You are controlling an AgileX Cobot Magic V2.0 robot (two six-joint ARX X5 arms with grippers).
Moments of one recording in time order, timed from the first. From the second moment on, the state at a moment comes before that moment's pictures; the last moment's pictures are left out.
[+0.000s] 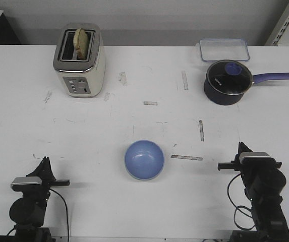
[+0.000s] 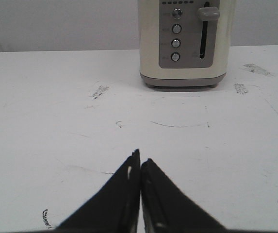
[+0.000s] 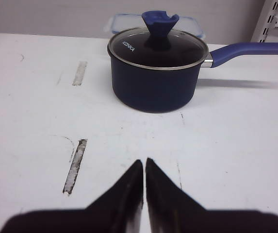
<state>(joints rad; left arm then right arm) -0.01 0.01 0.03 0.02 -0.10 0.04 -0.02 0.57 0.44 -0.16 -0.03 -0.02</state>
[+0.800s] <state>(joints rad) -0.01 0.01 0.03 0.02 -0.10 0.04 -0.02 0.46 0.39 -0.05 -0.03 -0.03</state>
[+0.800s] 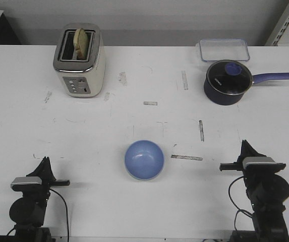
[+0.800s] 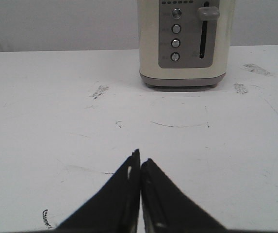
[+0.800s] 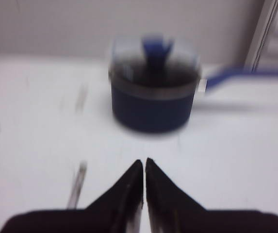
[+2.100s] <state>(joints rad) -0.01 0.01 0.03 0.04 -0.10 0.04 -0.02 0.00 0.02 -0.07 0.00 -0.03</state>
